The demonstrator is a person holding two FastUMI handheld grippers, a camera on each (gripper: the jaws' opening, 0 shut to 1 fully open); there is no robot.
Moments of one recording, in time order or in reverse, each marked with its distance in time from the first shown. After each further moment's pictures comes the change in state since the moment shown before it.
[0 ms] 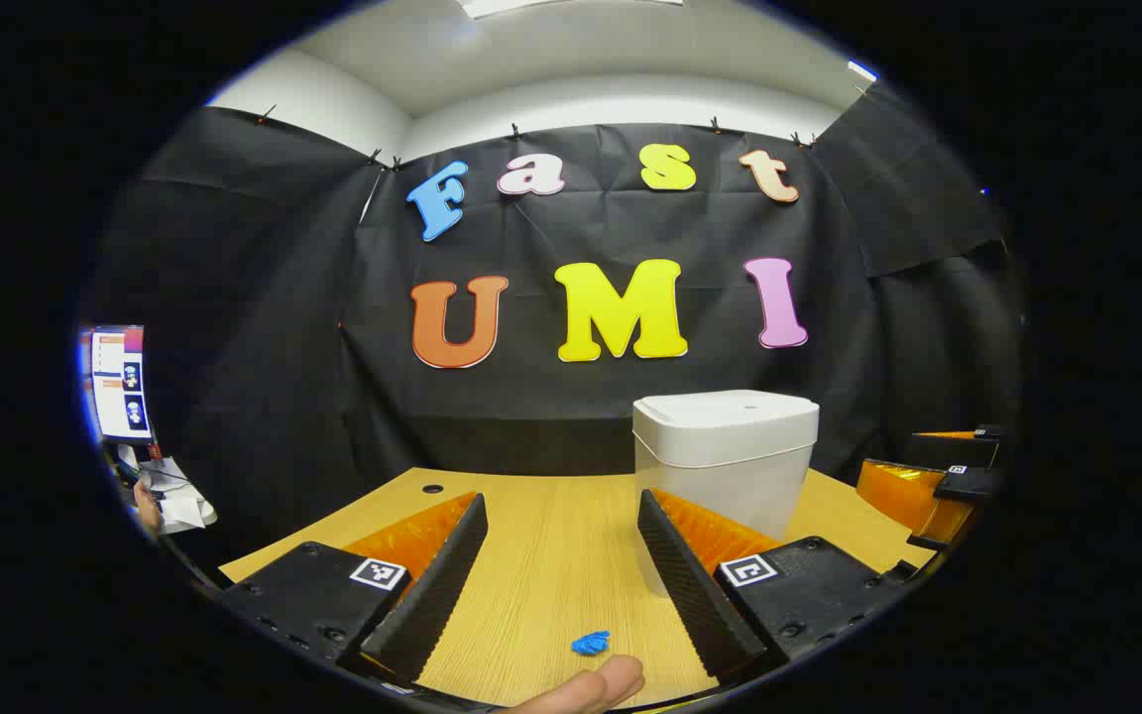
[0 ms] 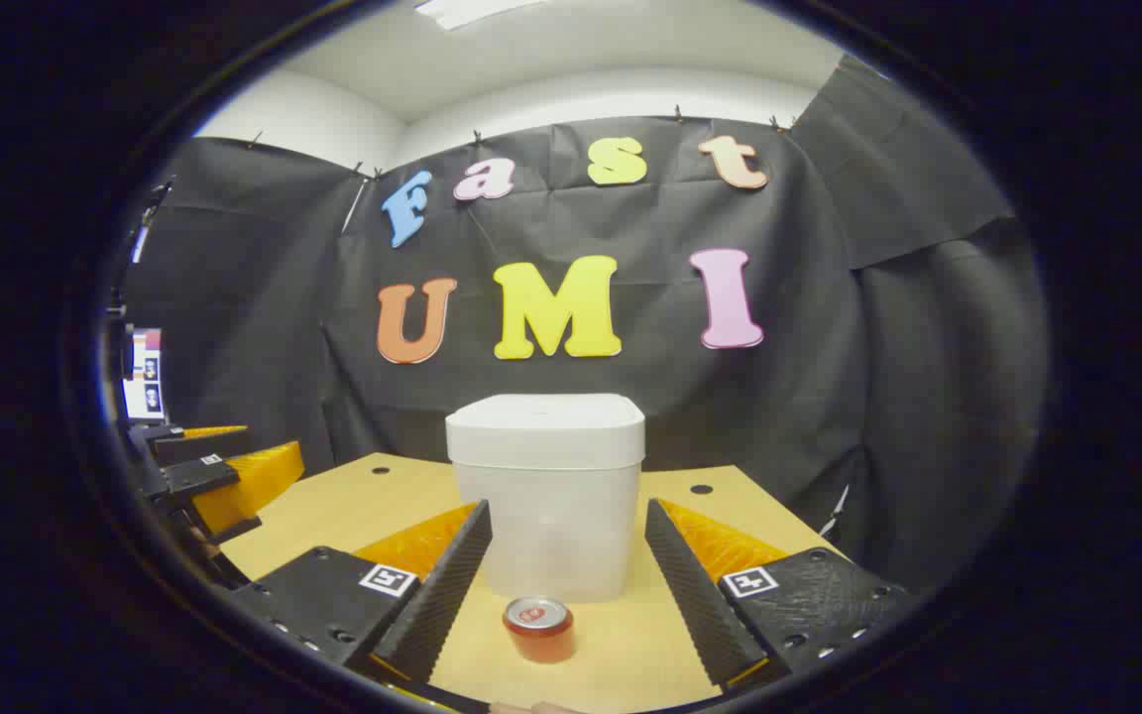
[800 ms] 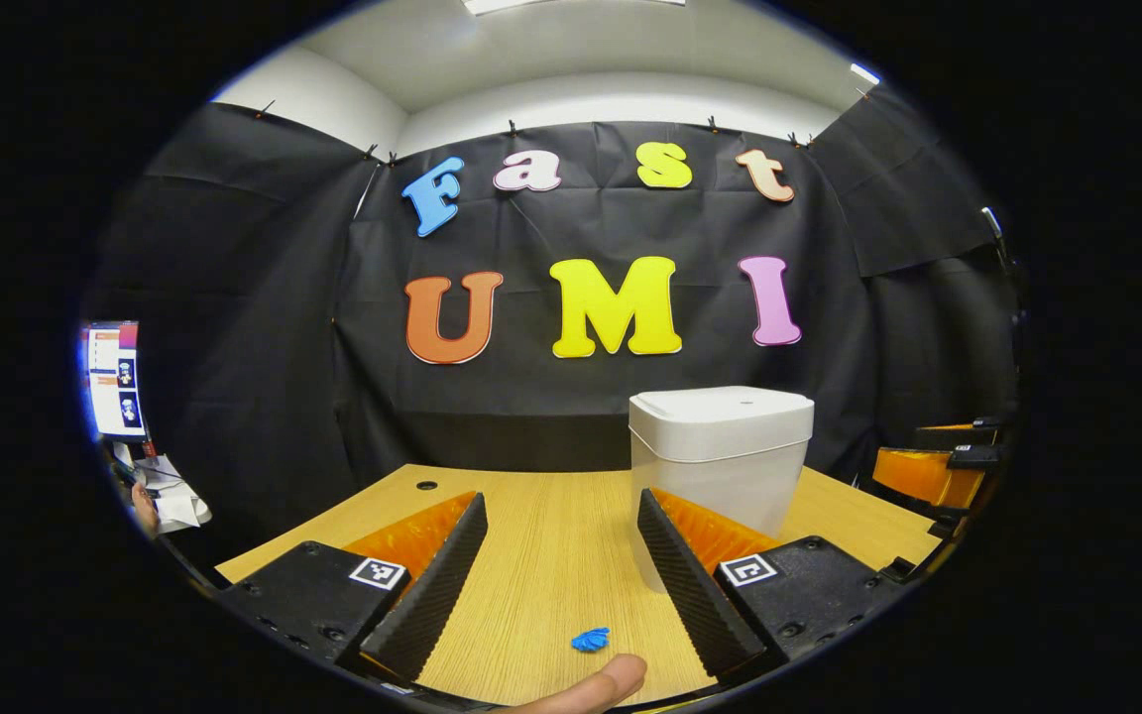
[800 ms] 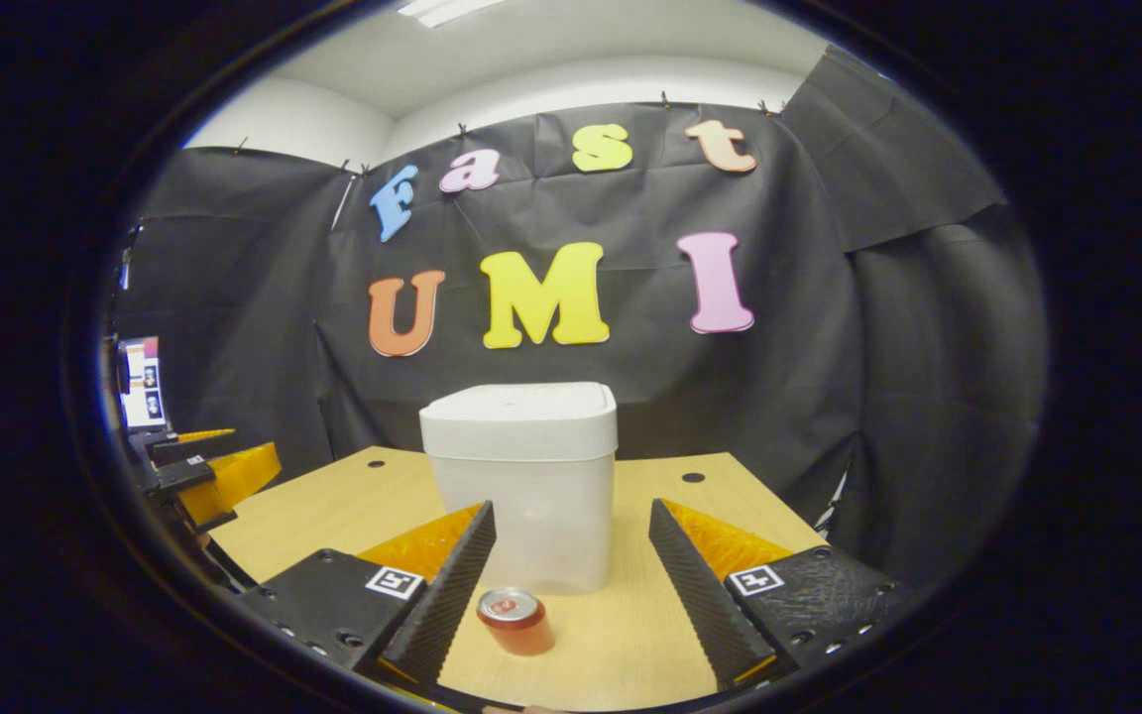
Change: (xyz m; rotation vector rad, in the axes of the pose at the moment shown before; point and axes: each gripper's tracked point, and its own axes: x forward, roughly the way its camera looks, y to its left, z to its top) left arm 0.001 0.003 -0.008 -0.006 0.012 -0.017; right arm 0.004 -0.025 0.007 0.013 0.041 0.033
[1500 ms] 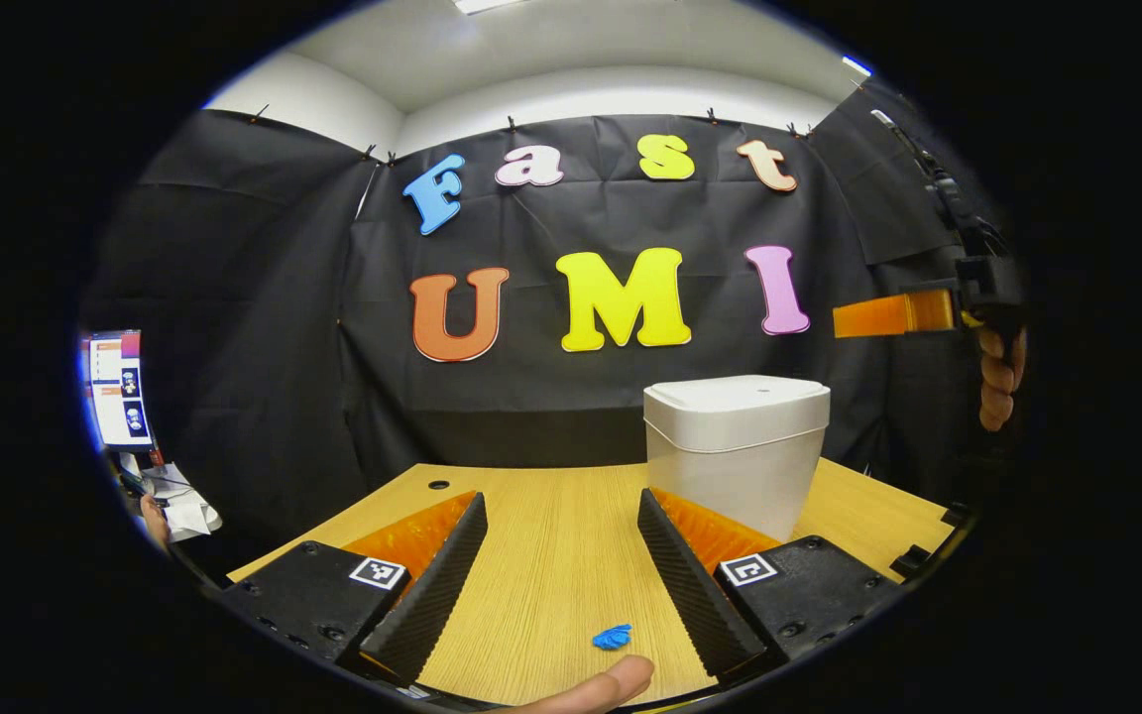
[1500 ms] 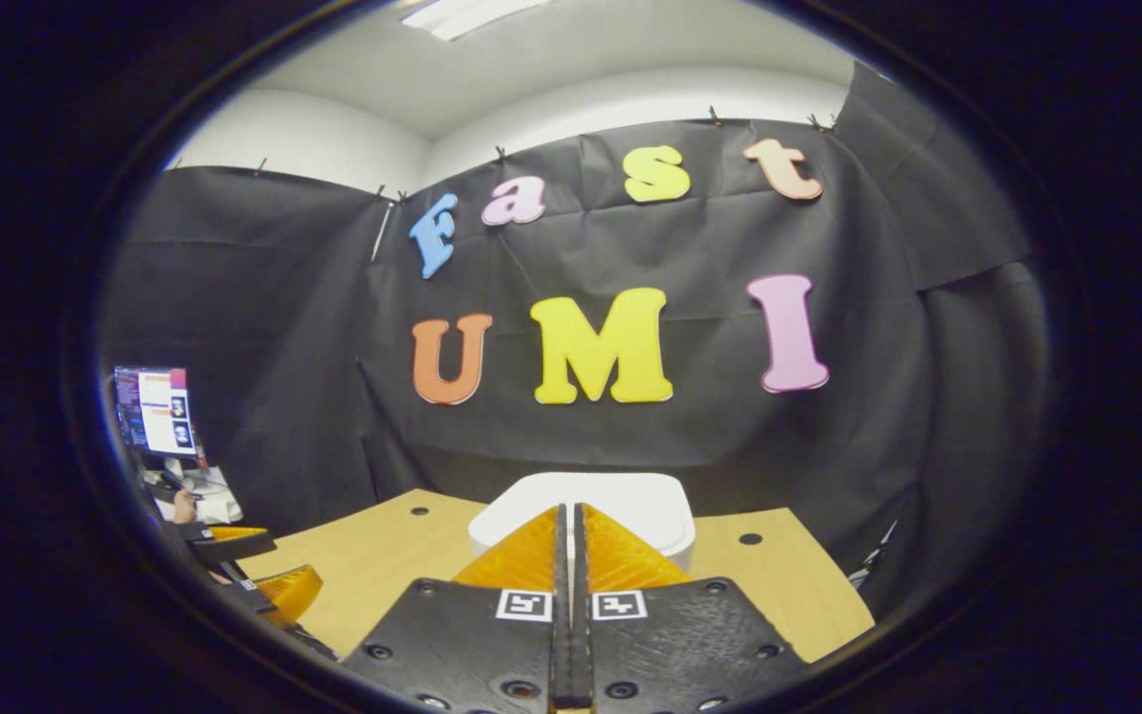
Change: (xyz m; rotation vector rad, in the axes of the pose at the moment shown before) left arm 0.004 0.016 -0.005 0.022 0.013 0.021; right arm 0.067 0.046 0.112 -0.023 -0.062 0.140
